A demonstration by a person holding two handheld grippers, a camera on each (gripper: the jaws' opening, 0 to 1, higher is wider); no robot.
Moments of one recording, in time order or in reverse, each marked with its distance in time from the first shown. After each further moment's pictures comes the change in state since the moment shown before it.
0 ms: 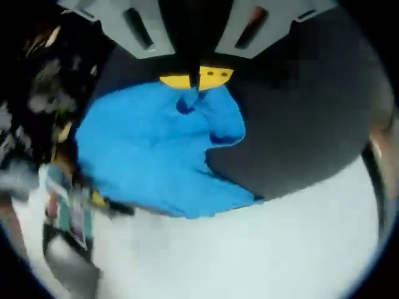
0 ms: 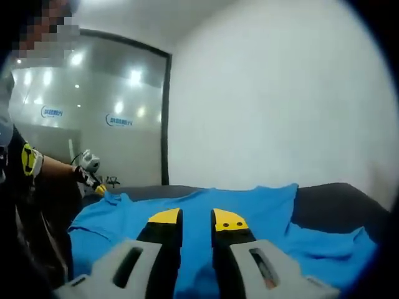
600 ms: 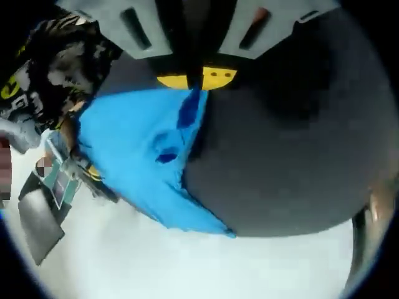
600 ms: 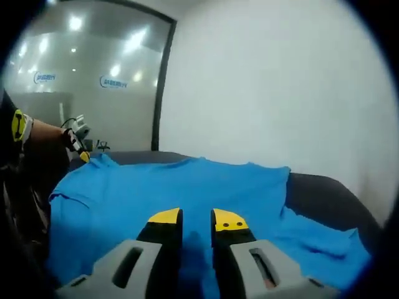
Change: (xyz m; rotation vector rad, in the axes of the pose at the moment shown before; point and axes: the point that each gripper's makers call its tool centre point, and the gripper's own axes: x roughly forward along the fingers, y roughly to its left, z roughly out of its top) left arm -0.006 0.015 -0.045 -0.057 0.096 0.125; right arm 0.005 -0.010 -0.035 -0.105 0.189 -0.051
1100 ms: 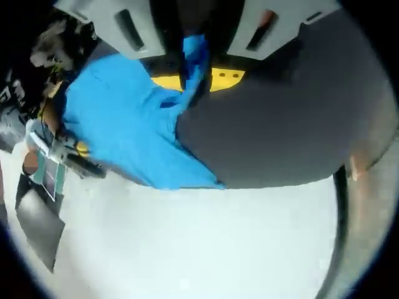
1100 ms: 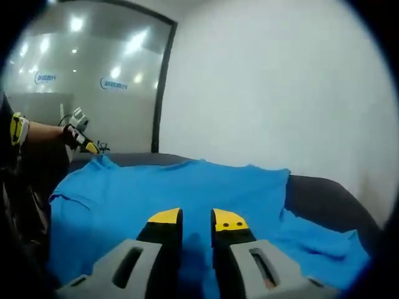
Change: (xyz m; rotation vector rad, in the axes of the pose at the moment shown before) left arm 0.010 -0.018 0.064 0.078 -0.171 0.053; right arm -0.002 0.000 0.004 -0.004 -0.013 -0.002
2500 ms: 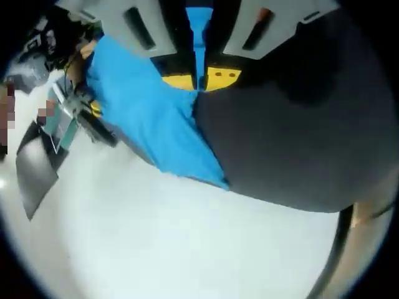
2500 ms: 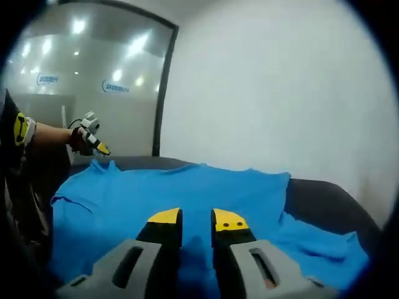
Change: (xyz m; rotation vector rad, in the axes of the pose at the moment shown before) left arm 0.027 -0.040 0.016 -0.286 -0.041 -0.134; right arm -0.001 0.003 0.006 0.001 -0.033 0.006
